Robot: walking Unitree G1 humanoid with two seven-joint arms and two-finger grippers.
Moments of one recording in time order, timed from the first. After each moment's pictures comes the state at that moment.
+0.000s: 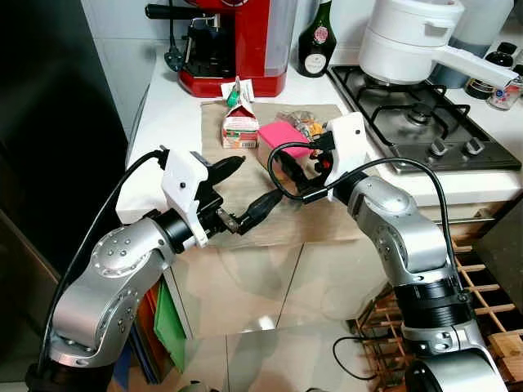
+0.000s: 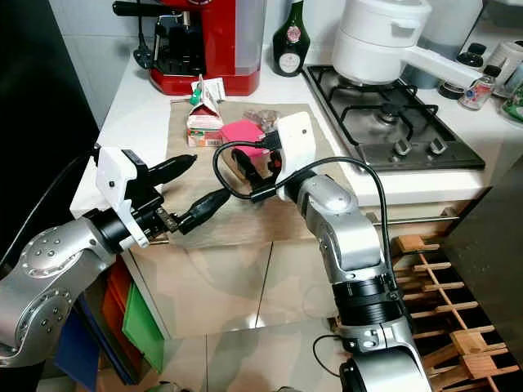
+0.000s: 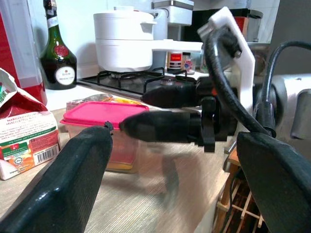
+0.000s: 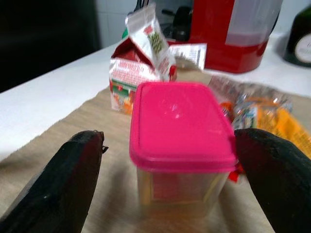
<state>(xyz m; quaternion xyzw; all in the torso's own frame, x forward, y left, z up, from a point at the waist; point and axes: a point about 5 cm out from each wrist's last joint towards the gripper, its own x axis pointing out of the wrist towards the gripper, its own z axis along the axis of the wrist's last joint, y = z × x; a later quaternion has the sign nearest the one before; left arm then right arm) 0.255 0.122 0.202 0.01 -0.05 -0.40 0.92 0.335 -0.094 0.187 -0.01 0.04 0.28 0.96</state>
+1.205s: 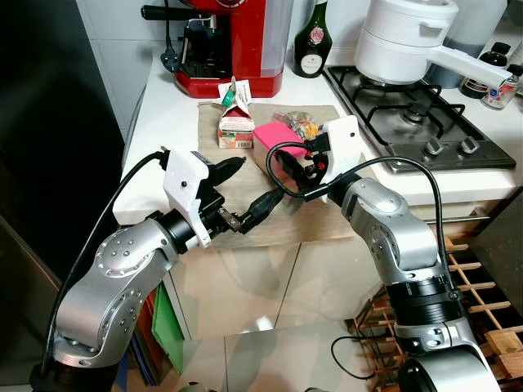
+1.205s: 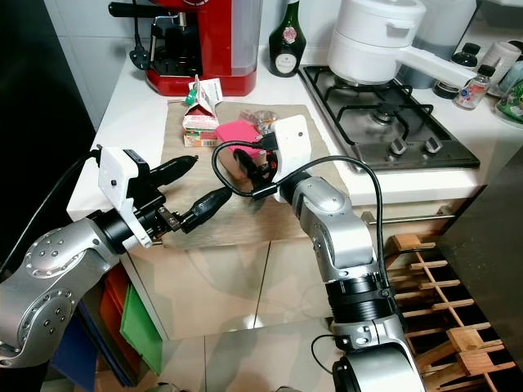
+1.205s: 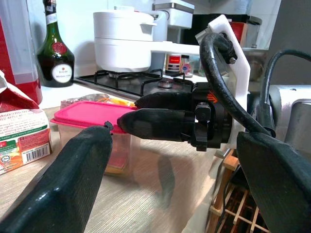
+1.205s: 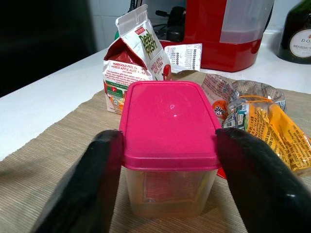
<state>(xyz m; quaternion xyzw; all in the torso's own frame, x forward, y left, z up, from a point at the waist) 0.256 0.120 0.201 -0.01 -0.04 -0.39 0.92 0.338 -0.089 0.184 0.01 0.04 0.27 0.96</state>
